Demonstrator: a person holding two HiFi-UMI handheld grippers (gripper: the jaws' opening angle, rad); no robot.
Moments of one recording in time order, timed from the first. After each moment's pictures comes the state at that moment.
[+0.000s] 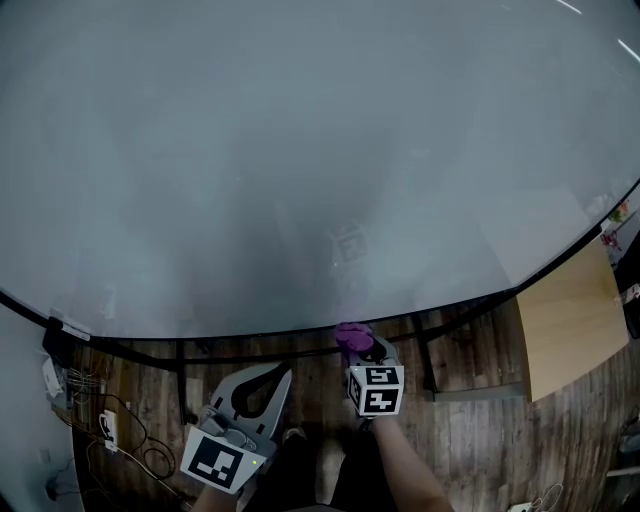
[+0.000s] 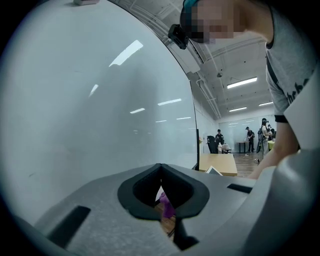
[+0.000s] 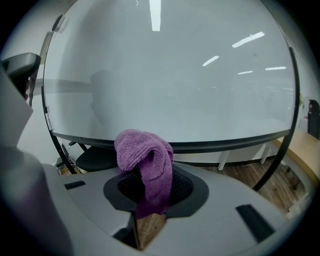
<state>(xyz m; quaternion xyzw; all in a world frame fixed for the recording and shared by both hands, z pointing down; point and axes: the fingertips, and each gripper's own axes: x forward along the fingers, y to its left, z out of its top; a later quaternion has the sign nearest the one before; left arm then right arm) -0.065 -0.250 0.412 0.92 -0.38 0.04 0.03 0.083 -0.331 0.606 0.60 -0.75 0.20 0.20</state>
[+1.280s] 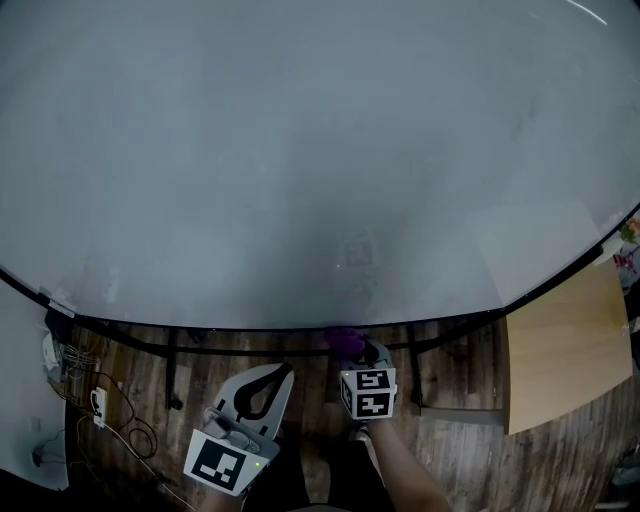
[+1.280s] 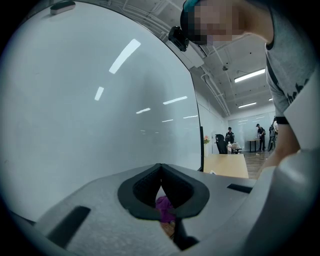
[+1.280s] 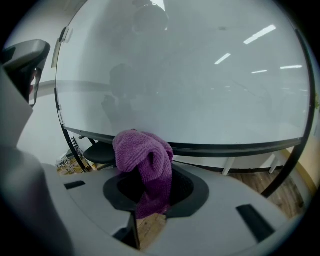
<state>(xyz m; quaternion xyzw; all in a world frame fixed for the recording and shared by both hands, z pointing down) 0.052 -0.250 0.408 0.90 -0.43 0.04 0.03 0.163 -0.340 0.609 0.54 -0.79 0.19 0.21</state>
